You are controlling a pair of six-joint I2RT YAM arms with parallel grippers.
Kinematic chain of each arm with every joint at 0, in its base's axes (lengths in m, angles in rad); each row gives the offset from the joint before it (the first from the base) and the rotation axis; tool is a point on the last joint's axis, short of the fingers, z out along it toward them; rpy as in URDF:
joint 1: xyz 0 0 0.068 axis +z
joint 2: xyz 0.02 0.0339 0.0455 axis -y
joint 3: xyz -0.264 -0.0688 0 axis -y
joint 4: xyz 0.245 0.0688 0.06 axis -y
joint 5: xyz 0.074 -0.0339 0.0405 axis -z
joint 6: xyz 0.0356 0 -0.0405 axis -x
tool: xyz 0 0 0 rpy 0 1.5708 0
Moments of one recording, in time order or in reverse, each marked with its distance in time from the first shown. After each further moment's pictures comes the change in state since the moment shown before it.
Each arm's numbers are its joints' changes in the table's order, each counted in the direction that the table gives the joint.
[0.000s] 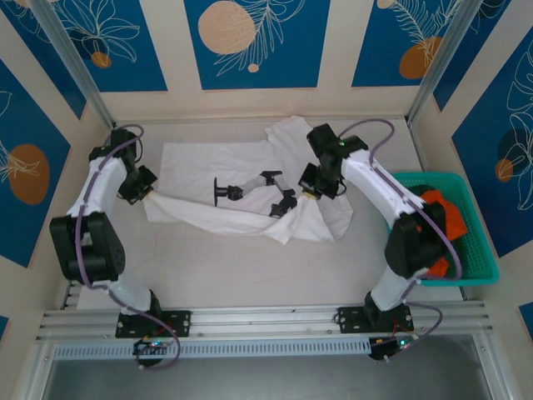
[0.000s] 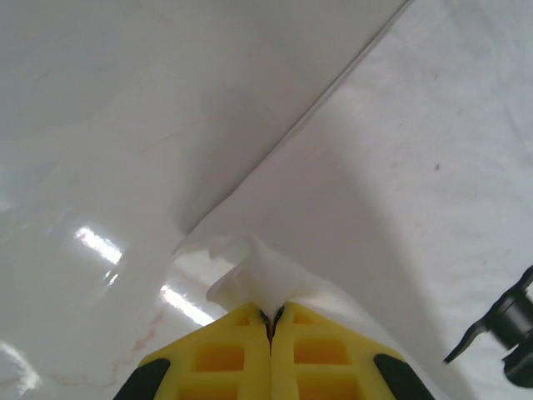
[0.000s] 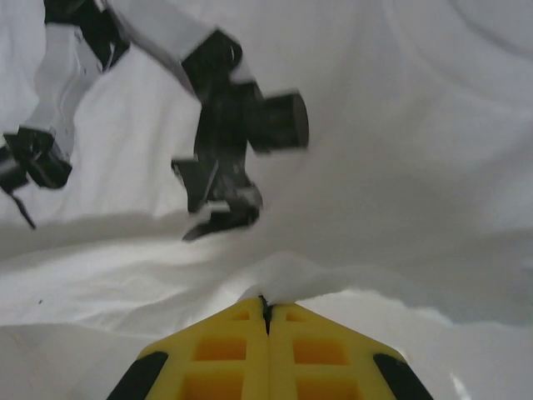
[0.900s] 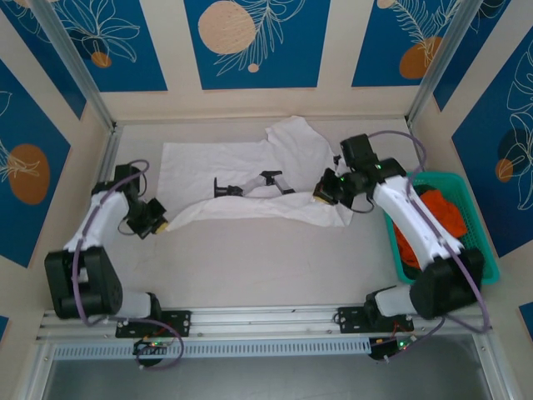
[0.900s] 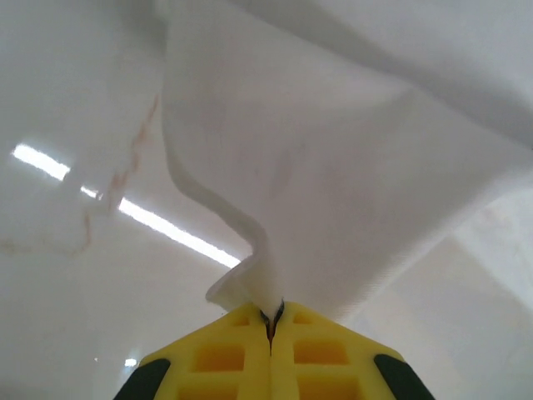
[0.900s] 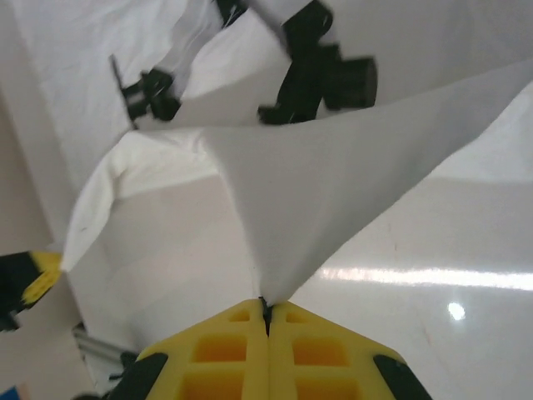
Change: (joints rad) left arm -0.005 0.394 -0.510 0.034 0.259 -0.022; right arm -0.095 0.485 -0.395 0.177 -0.280 0.130
